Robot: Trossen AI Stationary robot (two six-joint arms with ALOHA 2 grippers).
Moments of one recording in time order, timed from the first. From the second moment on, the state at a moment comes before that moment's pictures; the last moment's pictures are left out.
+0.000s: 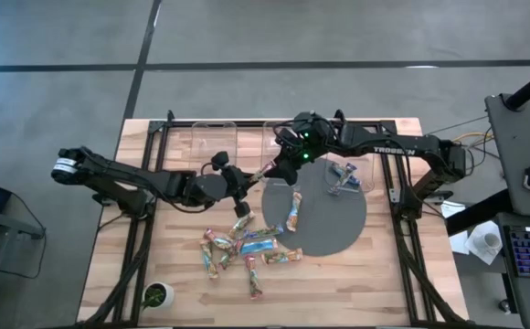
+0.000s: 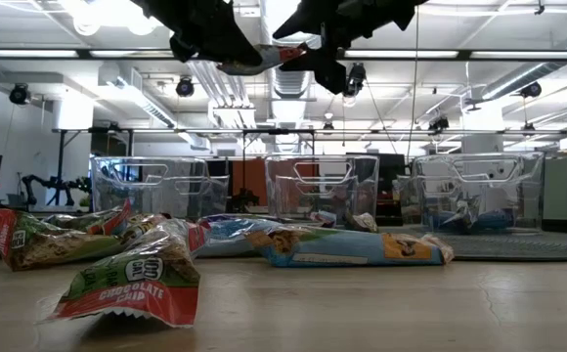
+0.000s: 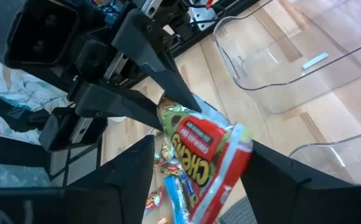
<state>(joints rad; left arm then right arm) -0.14 1.29 0.95 -0.11 -0.59 -0.12 -0.26 1.61 1.36 -0.32 -0.45 0.49</state>
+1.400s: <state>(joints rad) -0.13 1.29 0.94 -0.35 -0.61 -0.52 -0.42 1.67 1.33 -0.48 -0.06 0.51</state>
